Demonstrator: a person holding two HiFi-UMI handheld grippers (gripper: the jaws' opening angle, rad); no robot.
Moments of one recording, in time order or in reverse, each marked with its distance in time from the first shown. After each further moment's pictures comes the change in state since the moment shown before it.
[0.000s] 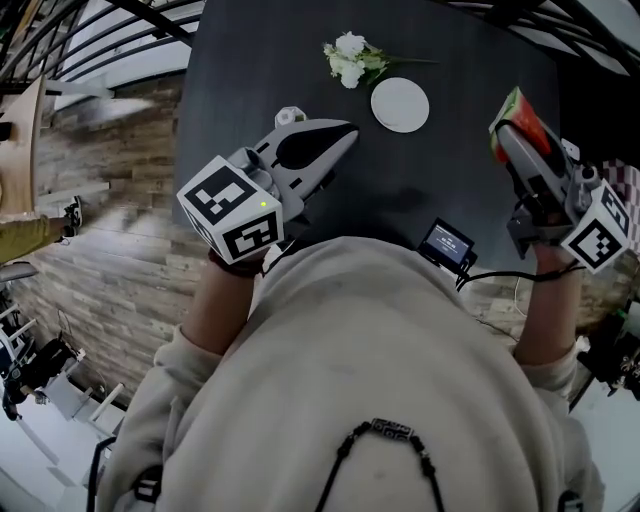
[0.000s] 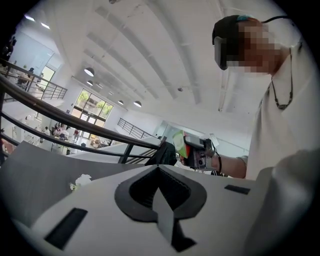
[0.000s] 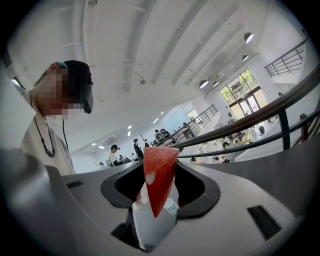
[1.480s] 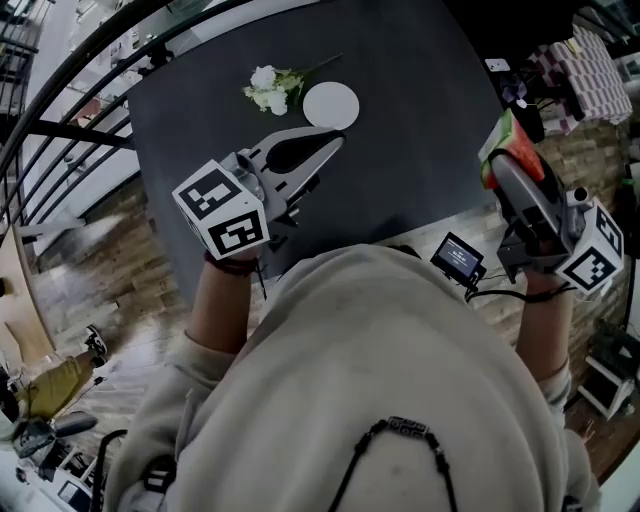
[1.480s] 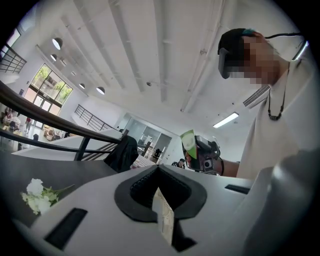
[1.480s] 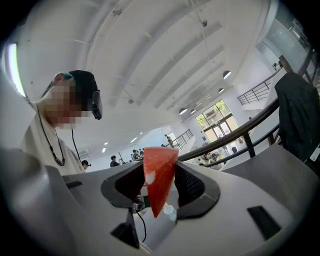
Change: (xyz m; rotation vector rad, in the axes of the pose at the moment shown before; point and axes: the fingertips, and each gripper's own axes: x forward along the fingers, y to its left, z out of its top) left arm 0.021 -0.065 -0.003 0.033 0.080 -0.476; right arm -0.106 0.115 -0.023 0.000 -0.289 -0.300
